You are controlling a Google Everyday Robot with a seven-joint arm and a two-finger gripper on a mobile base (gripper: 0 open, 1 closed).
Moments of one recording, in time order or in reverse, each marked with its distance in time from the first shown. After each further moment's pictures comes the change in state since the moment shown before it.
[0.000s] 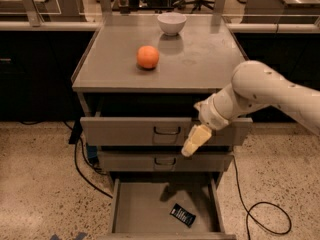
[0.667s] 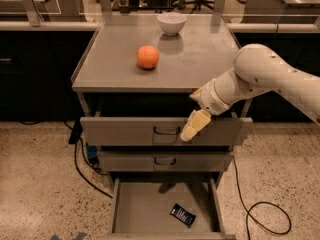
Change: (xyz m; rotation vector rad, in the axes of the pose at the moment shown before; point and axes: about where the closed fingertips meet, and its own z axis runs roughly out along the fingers) arm -0.035 -0.031 -0.021 0.025 -0.061 -0.049
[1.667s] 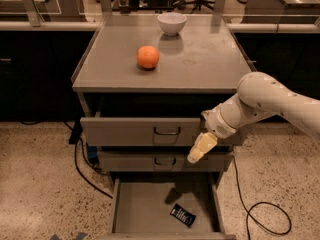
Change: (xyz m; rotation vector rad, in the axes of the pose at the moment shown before) arm 0.077 0.037 0.032 -0.066 0.079 0.145
